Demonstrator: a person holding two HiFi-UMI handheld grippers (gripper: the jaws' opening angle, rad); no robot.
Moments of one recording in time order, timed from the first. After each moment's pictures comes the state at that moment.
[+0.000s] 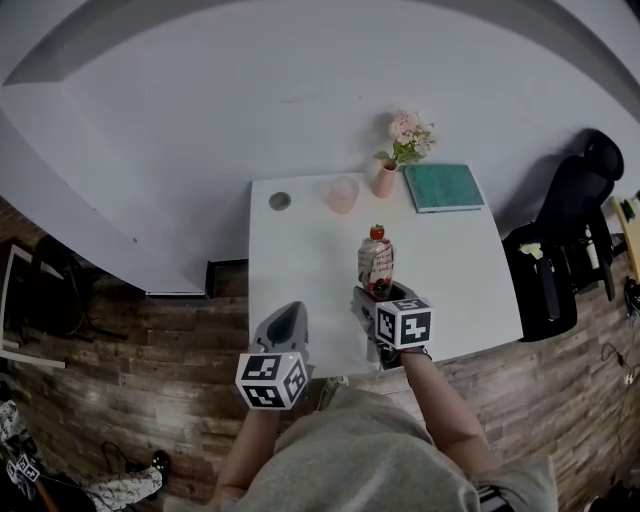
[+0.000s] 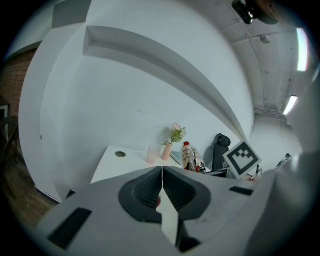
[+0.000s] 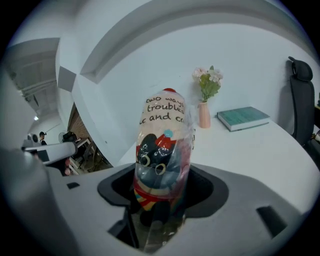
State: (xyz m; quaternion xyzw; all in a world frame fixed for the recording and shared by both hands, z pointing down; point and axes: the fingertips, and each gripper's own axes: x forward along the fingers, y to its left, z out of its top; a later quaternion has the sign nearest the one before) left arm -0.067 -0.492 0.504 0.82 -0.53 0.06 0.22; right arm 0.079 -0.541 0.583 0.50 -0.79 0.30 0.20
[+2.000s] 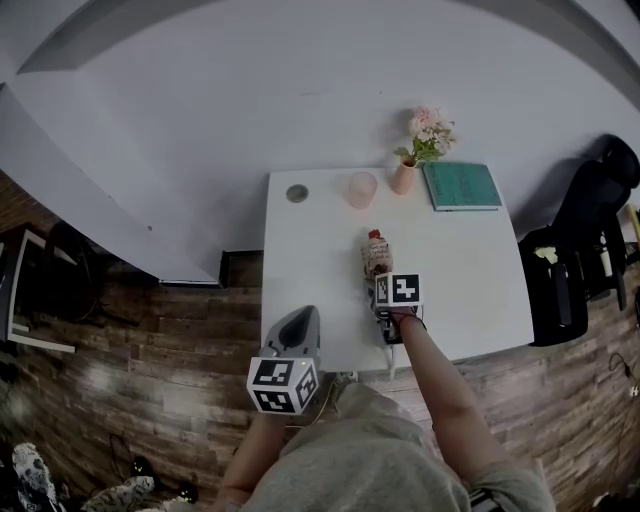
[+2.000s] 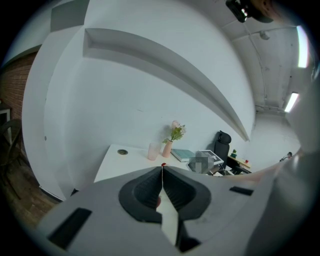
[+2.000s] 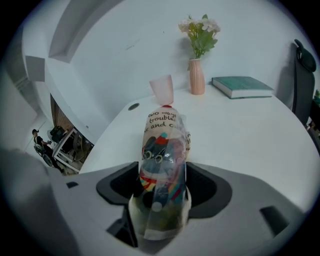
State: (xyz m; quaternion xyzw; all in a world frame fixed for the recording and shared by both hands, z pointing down) left arm -0.067 -0.473 0.506 0.81 -0.53 0.08 0.22; right arm 0.087 -0.572 0.687 0.50 -0.71 0.39 0.30
